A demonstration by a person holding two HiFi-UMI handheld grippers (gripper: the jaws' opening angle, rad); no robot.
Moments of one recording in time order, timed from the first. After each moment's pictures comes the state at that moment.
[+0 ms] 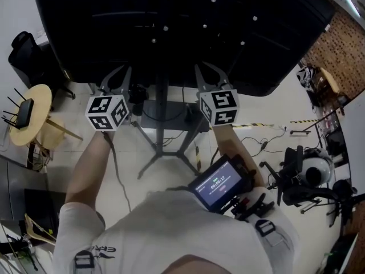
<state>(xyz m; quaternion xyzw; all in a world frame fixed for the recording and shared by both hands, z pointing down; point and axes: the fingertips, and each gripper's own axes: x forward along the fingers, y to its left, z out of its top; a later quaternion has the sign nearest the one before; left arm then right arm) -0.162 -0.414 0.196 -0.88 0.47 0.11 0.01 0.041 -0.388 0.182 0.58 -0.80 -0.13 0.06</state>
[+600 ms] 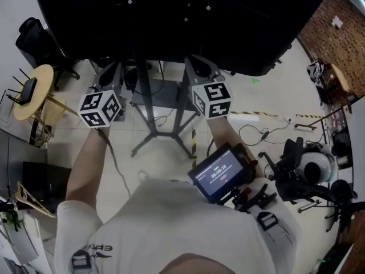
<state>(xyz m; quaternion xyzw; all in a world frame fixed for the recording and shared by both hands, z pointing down) -0.109 -0.320 0.226 -0.84 0.53 0.08 -0.02 0.096 -0.313 0.219 0.52 -0.85 -0.09 0.04</state>
